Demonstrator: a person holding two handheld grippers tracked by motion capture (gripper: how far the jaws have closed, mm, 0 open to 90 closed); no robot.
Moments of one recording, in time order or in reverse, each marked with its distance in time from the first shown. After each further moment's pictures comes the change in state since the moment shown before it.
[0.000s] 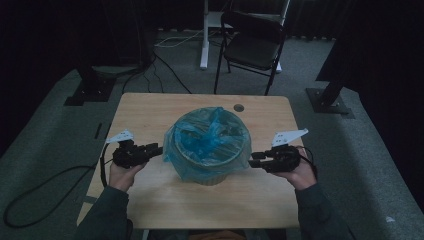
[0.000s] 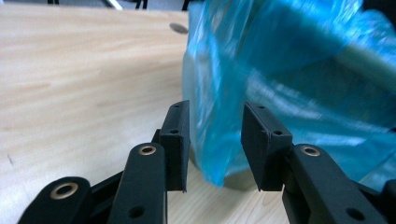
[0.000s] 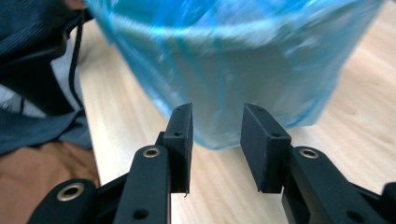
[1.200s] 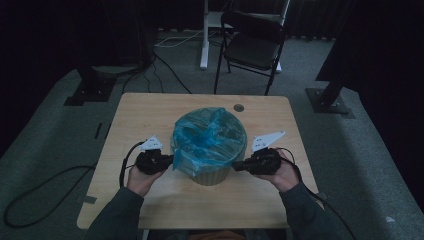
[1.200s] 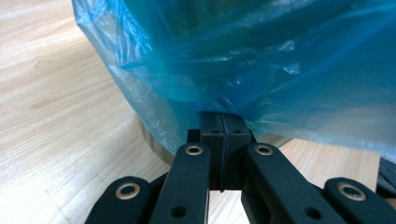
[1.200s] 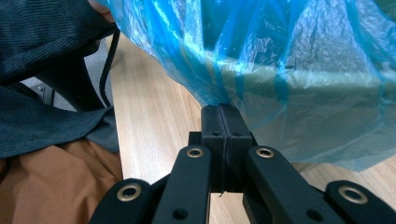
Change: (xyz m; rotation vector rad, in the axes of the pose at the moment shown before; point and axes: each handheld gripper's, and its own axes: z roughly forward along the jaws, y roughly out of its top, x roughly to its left) left arm -0.043 -0.010 0.050 0.171 -0.008 0.171; right arm 0.025 0.017 0.042 0.046 0.128 -0.070
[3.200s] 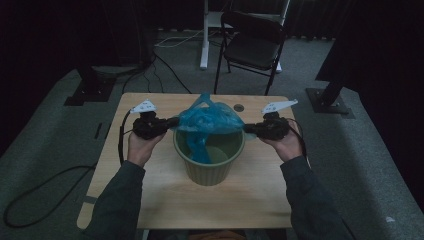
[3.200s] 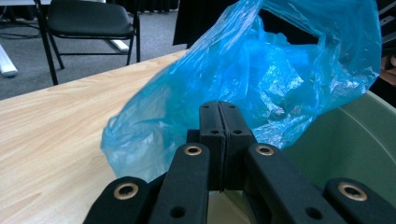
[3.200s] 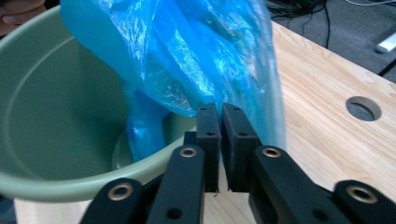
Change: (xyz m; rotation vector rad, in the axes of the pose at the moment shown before) left arm 0.031 0.084 -0.023 -0.187 0.029 -0.014; right arm -0.070 0.038 -0.032 -0.081 -0.276 0.118
